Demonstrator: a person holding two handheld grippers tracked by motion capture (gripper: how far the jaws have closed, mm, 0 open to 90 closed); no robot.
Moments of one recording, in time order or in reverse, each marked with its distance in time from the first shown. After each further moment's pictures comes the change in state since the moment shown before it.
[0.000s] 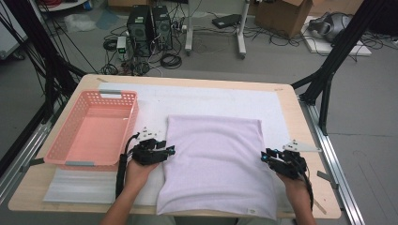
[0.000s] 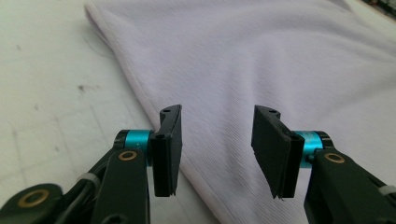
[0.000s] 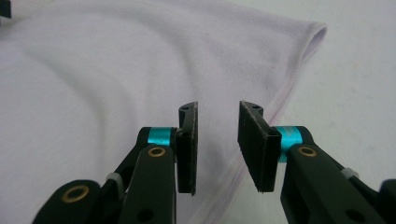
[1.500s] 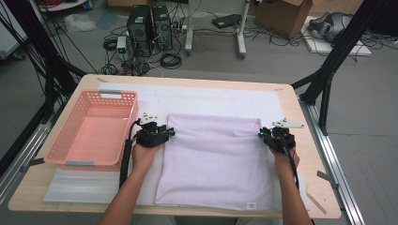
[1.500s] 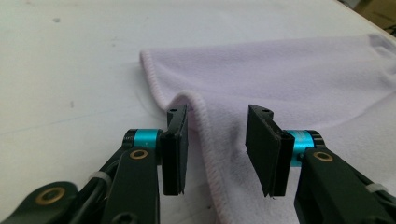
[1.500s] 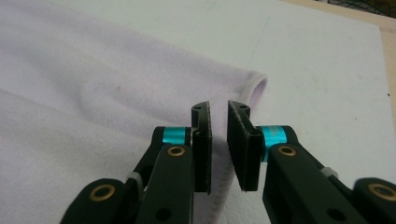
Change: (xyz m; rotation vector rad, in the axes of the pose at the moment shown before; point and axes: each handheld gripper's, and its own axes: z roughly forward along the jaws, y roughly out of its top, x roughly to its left) left arm 0.022 0.031 0.030 -0.049 0.075 -0.057; right arm -0.031 0.040 0.056 -0.019 -0.188 -0.019
